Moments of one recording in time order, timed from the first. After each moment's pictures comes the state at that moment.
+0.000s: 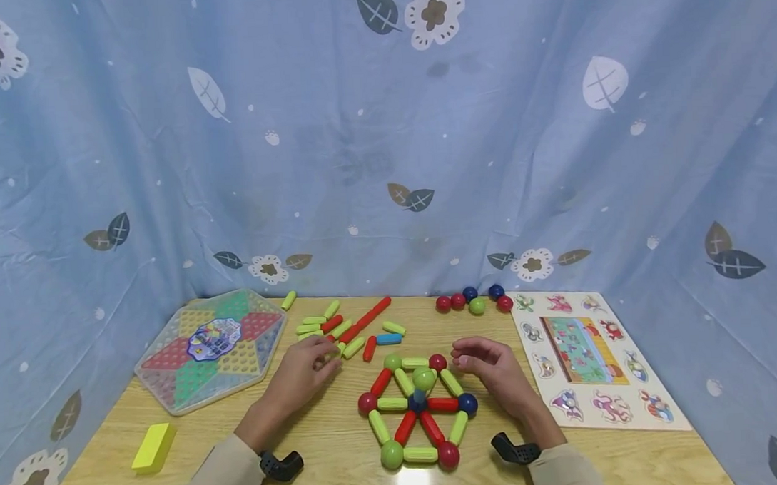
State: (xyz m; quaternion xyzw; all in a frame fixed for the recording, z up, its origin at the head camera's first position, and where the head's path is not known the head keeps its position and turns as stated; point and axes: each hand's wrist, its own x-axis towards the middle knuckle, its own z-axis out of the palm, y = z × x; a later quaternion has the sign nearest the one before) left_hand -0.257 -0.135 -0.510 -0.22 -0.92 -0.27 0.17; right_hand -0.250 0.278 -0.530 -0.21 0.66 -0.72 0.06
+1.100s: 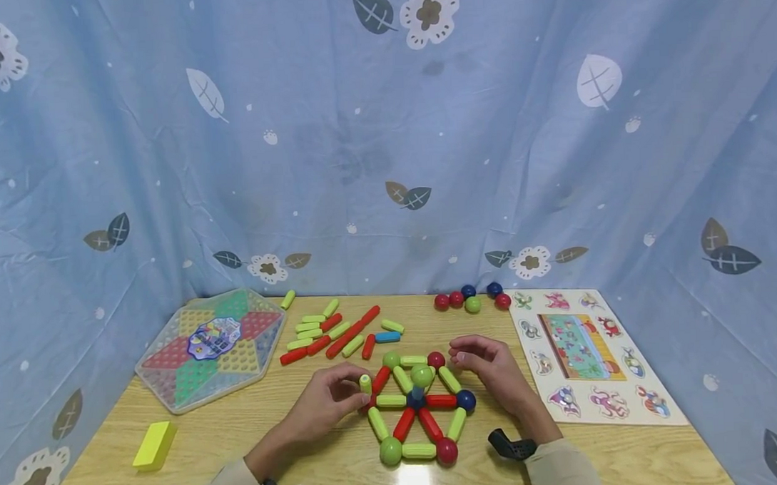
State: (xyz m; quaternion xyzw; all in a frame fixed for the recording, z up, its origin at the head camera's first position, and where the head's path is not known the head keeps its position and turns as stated) left_hand -0.210 -0.096 -0.506 -0.22 -0.77 -0.58 -0.10; right_hand -0.249 0.276 -0.529 -0.18 0.69 -0.70 0.06
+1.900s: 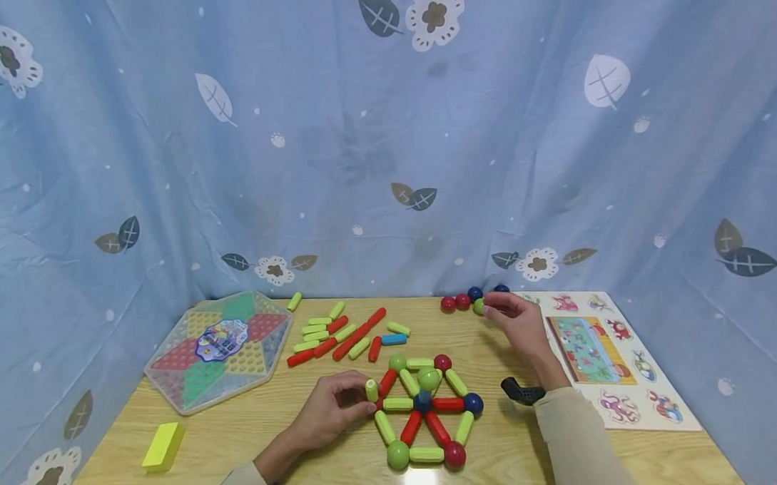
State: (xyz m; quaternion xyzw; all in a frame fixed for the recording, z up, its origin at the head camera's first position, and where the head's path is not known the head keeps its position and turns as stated) left_hand -0.214 -0.100 -0.528 -0.28 -0.76 -0.59 -0.04; right_hand -0.312 0.306 -0.503 -0.07 0.81 -0.57 -0.13
